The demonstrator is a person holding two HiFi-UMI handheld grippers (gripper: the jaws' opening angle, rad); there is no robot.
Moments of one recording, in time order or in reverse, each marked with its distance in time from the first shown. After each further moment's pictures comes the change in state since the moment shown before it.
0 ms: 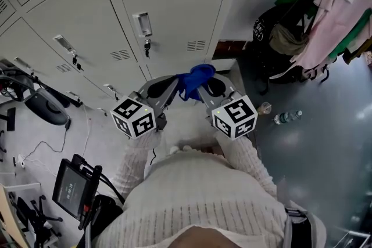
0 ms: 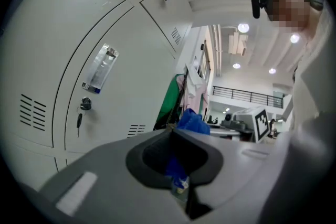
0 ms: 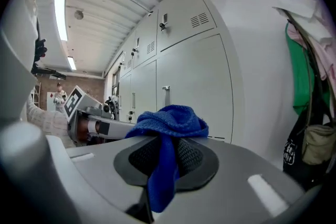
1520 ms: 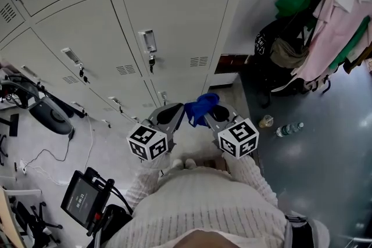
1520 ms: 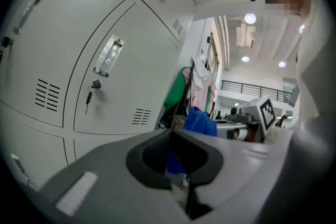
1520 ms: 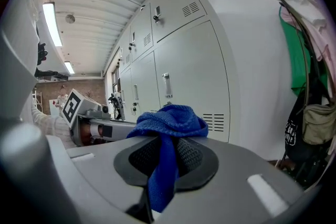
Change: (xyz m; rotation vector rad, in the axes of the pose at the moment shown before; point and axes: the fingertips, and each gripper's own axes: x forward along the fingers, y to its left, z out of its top) left arm -0.008 -0.004 -0.047 -0.008 0.052 0.101; right arm -0.019 0.007 -0.044 0.090 0.096 0.034
